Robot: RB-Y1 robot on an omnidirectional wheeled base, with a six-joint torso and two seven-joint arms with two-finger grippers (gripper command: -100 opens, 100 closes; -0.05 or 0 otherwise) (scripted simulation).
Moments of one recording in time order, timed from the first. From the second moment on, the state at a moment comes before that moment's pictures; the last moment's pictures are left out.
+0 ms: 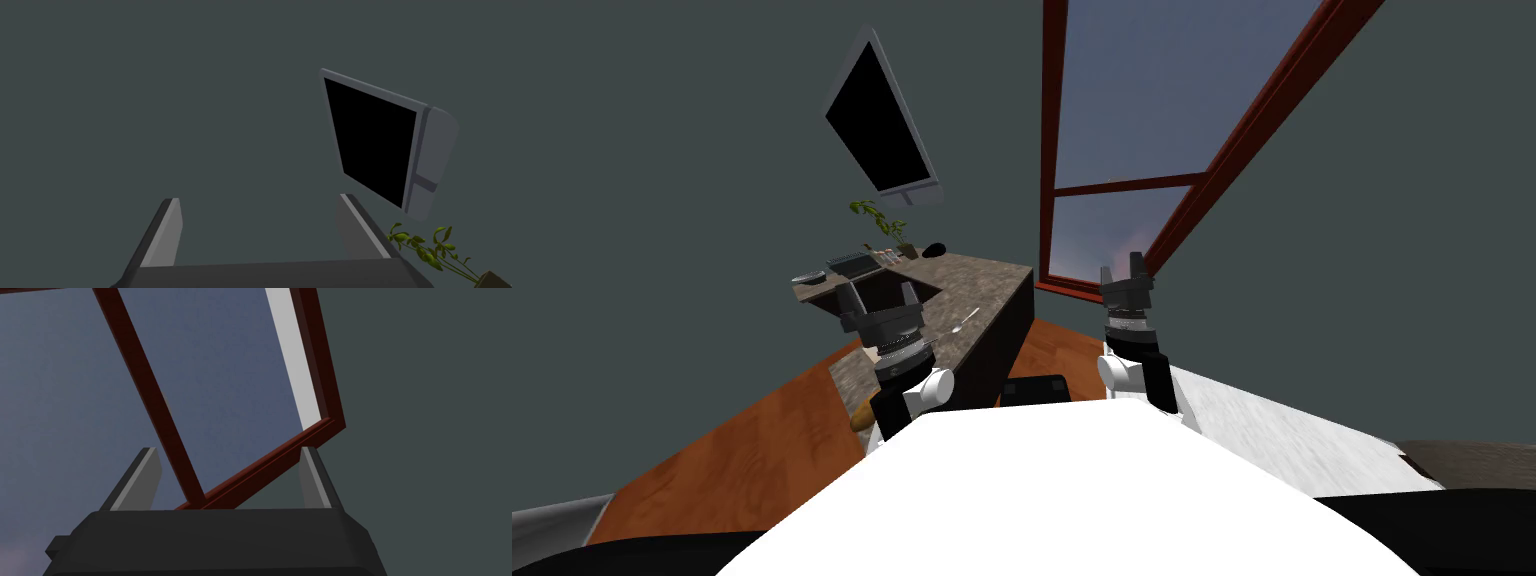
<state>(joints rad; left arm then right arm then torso) 0.50 -0.01 0.05 -2.35 0.12 -0.61 0.13 0.49 0.01 0.07 -2.38 0.01 -0.37 -0.07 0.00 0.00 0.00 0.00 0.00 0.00</state>
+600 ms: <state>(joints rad) 0.49 0.11 0.11 -2.33 0.16 -0.49 0.17 0.49 0.01 0.07 -2.38 0.01 -0.37 -0.07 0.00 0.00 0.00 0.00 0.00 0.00</state>
